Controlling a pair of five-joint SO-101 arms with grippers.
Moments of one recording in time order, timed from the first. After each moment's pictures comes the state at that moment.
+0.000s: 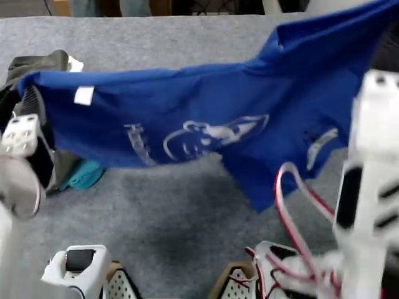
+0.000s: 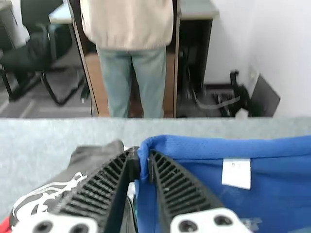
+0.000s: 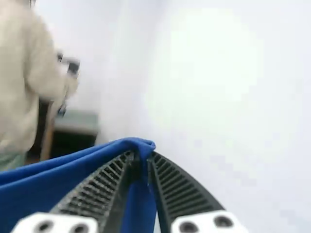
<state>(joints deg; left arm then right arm) -8.3 -37.4 -42.0 100.4 -3.1 15.5 -27.5 -59.6 78.9 12.3</state>
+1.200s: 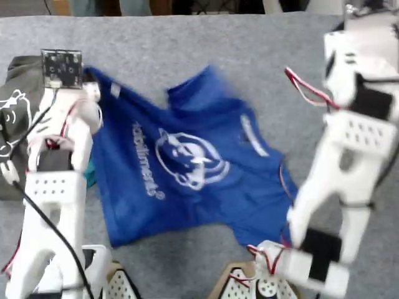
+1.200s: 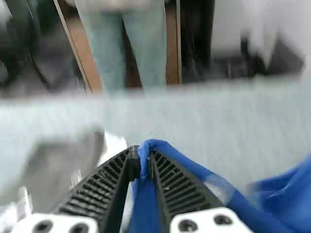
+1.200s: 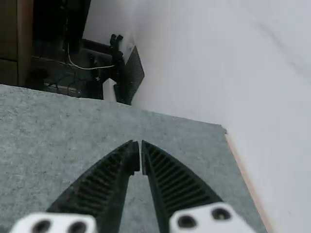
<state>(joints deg) -8.2 -37.5 42.9 14.9 -7.5 17.6 -6.5 -8.1 42.3 26.4</state>
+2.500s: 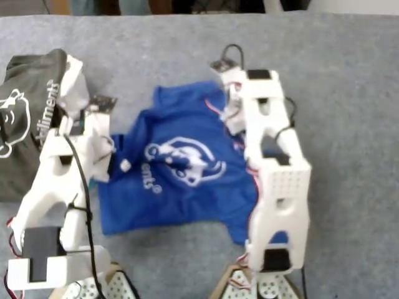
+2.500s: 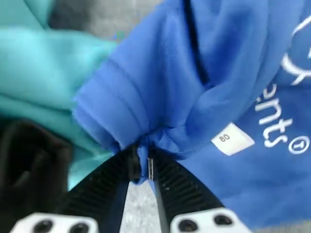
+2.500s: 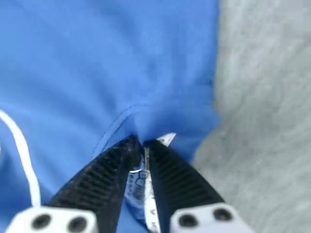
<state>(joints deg) -9.2 -10.1 40.3 62.8 -15.0 -1.8 44.6 -25.8 82.9 28.4</state>
